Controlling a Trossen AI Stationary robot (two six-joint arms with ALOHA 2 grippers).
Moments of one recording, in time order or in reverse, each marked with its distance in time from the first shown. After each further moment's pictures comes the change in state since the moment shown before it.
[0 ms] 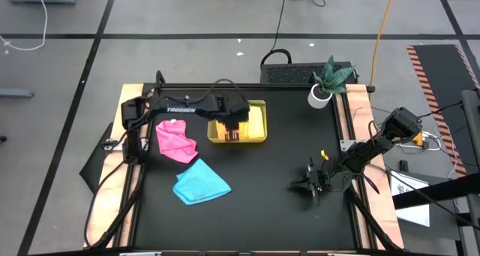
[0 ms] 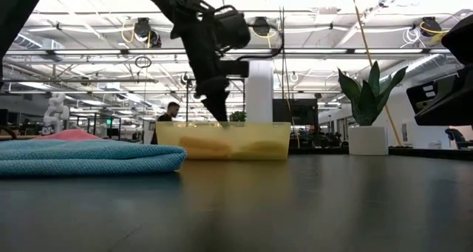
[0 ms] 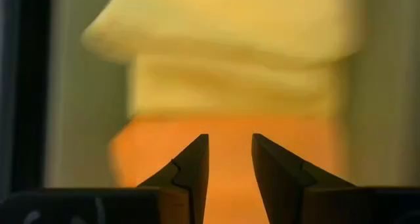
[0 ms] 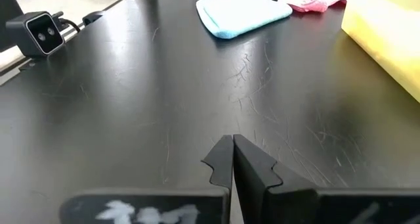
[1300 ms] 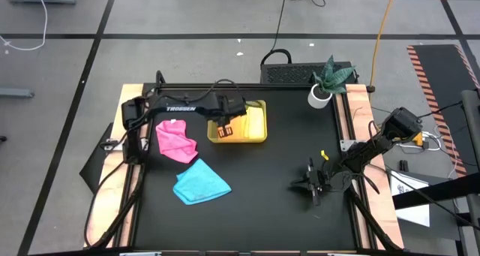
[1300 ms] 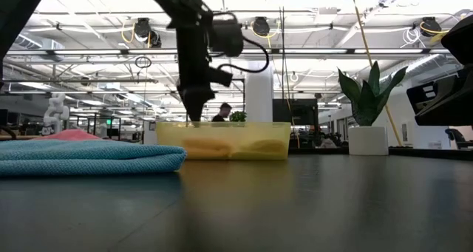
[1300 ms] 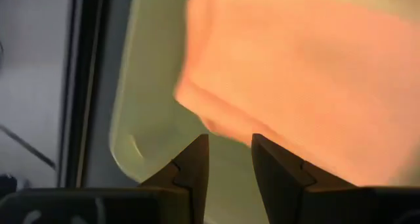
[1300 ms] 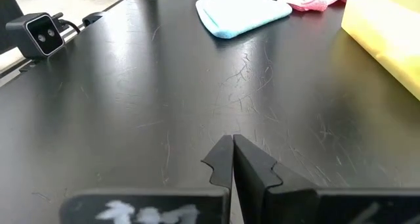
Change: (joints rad) left arm -0.008 0.002 0.058 -0.295 -0.249 -0.253; right arm 0.000 0.000 0.000 0.000 0.000 0.007
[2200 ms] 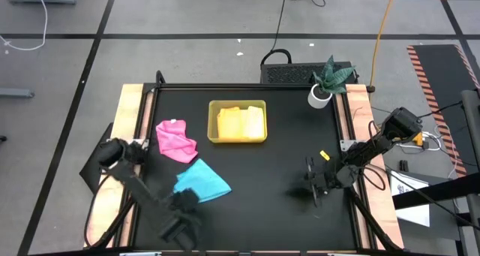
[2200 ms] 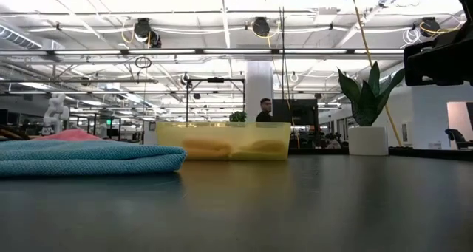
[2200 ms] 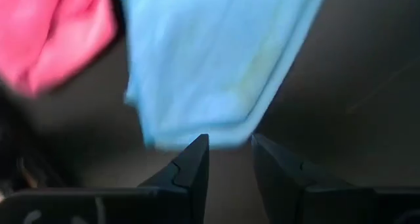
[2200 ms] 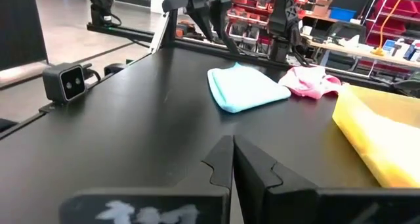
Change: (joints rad) left arm -1.088 0.000 0.048 -0.474 0.083 -1.564; right arm 0.000 0.000 0.000 0.286 0.002 -0.352
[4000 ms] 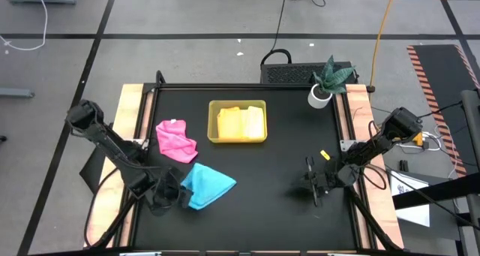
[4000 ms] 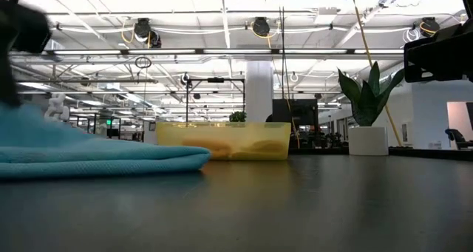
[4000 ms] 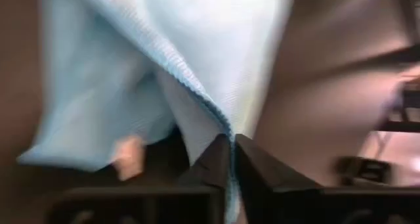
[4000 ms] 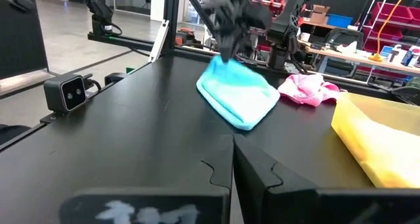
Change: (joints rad) left arm -0.017 -0.619 -0.907 1.070 -0.214 -0.238; right arm -0.001 0.000 0.000 0.037 0.002 -0.015
